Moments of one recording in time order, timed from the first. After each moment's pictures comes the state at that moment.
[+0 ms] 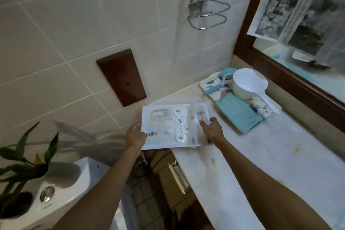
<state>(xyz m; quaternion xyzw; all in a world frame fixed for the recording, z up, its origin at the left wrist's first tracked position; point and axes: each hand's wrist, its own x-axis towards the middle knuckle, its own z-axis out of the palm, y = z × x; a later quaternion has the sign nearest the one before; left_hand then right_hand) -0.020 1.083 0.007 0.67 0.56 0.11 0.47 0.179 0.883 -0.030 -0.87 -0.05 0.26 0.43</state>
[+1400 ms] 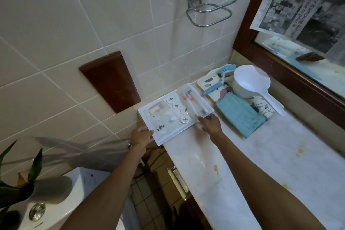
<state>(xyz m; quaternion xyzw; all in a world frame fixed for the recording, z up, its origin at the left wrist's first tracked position) 0.037 1.115 -0.049 0.52 0.59 0.09 0.61 0.215 0.919 -0.045 -0.75 0.06 0.30 0.59</state>
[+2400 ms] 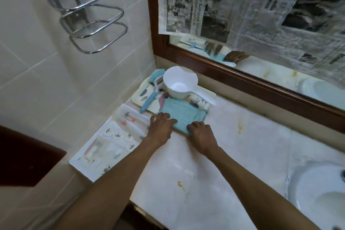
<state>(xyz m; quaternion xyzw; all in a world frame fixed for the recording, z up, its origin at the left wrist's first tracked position) 0.256 0.967 -0.030 0.99 -0.08 -0.10 0.09 0.253 0.773 -0.040 -0.98 -0.19 0.08 0.07</state>
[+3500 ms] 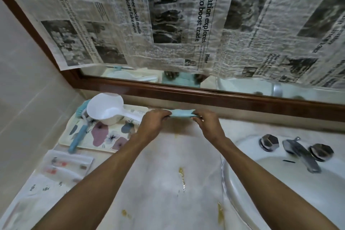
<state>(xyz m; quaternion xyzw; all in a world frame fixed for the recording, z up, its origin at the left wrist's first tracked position) 0.317 0.740 0.054 0.92 -0.26 0.01 0.28 0.250 0.516 0.052 -0.93 0.03 -0.11 0.35</state>
